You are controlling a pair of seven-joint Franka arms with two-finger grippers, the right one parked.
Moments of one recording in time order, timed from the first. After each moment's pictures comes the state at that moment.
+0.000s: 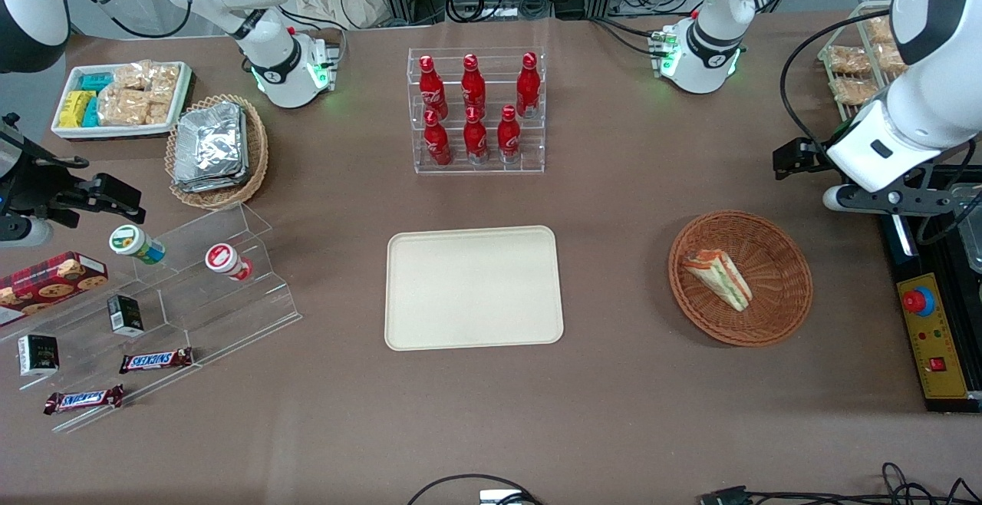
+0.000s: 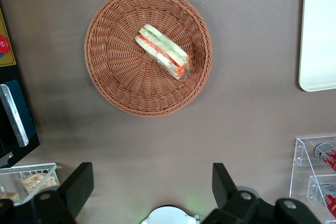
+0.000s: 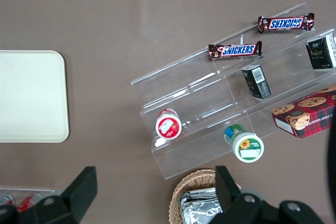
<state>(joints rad) 0.06 0.01 -0.18 -1.67 0.02 1.51 -0.02</state>
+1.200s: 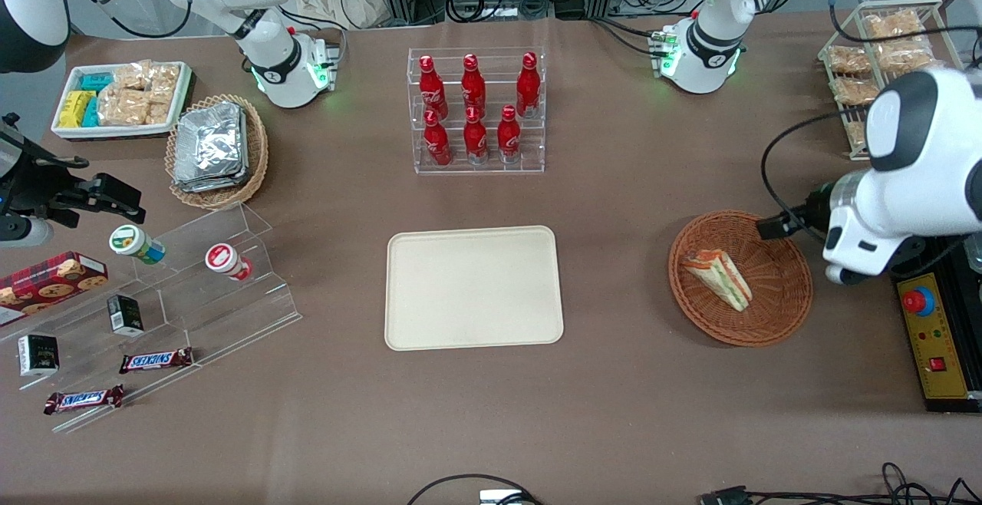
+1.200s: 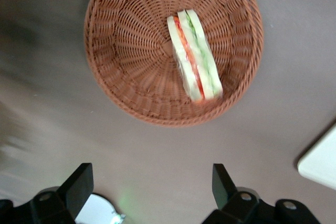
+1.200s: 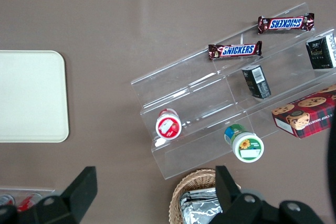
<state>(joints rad) 0.11 0.26 -0.17 -1.69 -0.02 1.62 -0.53</state>
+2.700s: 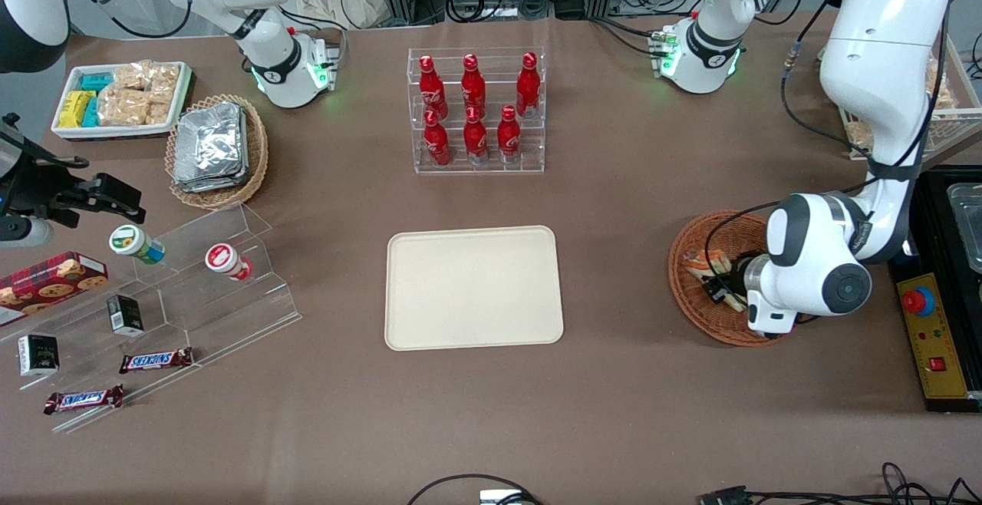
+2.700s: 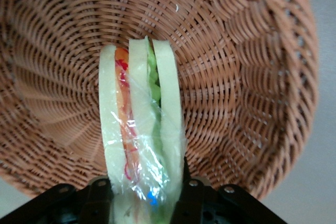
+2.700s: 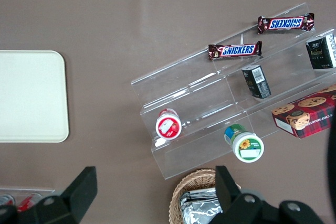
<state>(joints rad) 0.09 0.55 -0.19 -1.77 -0.02 1.98 -0.74</state>
